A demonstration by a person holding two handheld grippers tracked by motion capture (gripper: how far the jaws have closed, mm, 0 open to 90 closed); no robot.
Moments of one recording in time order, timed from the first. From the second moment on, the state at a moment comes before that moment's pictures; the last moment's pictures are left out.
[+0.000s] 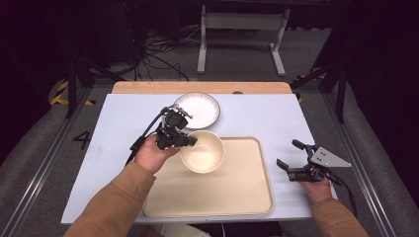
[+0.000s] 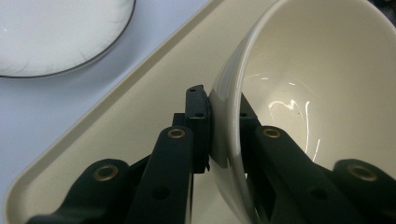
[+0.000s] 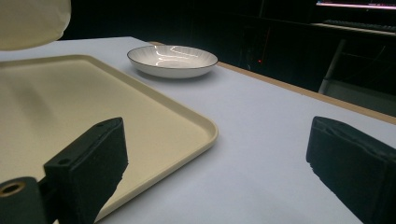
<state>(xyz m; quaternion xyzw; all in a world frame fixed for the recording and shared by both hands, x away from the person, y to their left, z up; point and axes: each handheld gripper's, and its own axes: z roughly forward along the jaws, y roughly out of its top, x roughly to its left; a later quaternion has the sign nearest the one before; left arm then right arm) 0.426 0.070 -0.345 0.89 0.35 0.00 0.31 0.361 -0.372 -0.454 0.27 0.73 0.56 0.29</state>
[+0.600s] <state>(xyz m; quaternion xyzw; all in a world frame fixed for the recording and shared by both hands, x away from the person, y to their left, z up) 0.421 0.051 -0.371 0.90 0.33 -0.01 0.27 0.361 -0.372 -0.454 0.27 0.73 0.56 0.29</state>
